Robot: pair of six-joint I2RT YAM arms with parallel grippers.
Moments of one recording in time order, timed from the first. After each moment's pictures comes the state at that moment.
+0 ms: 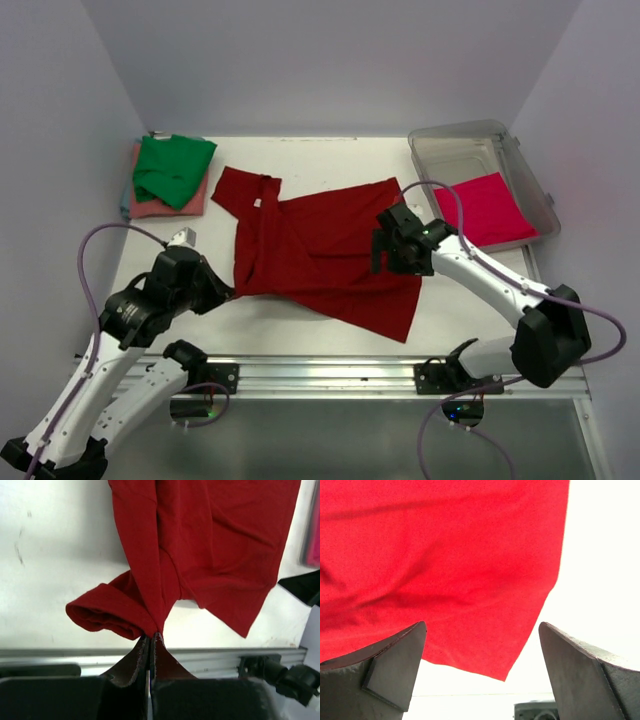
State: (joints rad) left arm -0.49 0.63 0.86 -1.05 -0.07 -0.91; right arm 0.60 1.39 1.01 -0.83 0.26 0.62
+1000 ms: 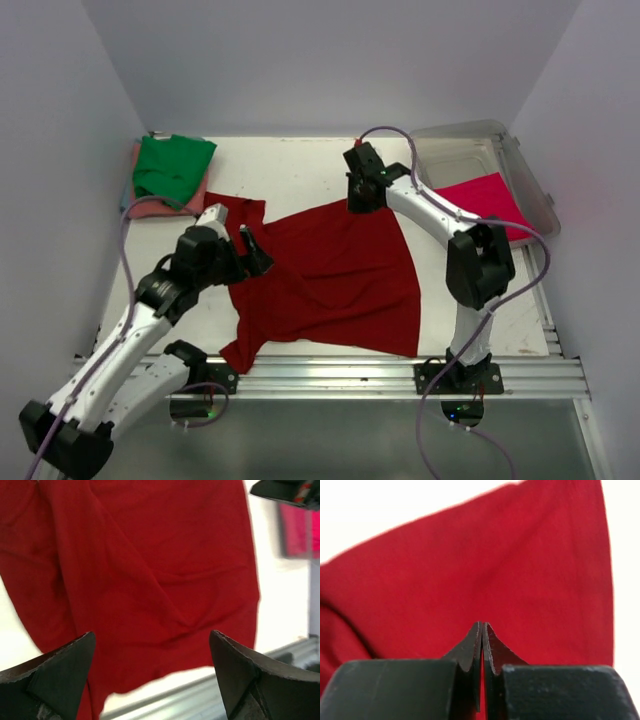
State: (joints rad) left arm -0.45 0.72 0.73 -0.65 0.06 -0.70; right arm 0.54 1.88 1.56 -0.68 0.20 0.51
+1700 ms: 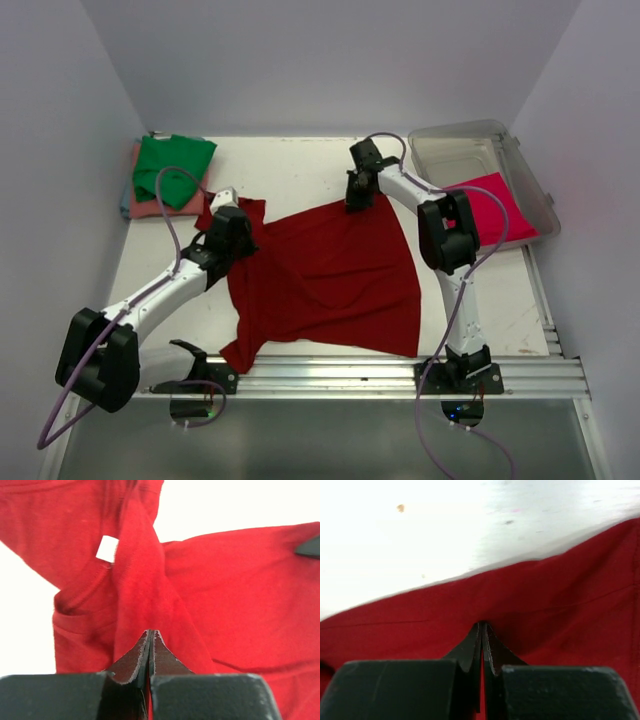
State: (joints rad) left arm -0.41 1.21 0.69 -0.18 -0.26 -0.61; right arm 0.42 2.30 1.86 -0.63 -0.06 0.51
